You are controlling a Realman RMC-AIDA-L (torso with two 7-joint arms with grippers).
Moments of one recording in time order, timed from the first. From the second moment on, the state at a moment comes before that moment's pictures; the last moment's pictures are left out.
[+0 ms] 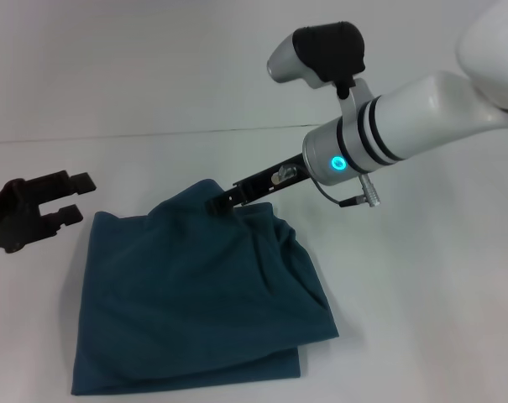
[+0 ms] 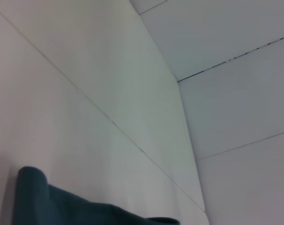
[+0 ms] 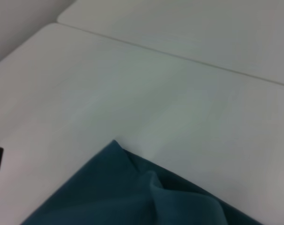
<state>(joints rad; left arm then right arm) -0.57 -2.09 0.31 0.83 2.19 1.56 -2.48 1.09 2.09 -1.06 -0.44 -2.30 -0.93 2.33</state>
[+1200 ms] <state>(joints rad) -0.62 -2.10 0.36 0.75 2.19 1.48 -2.46 1.09 2.10 -1.13 -0.38 -2.30 -0.84 2.37</state>
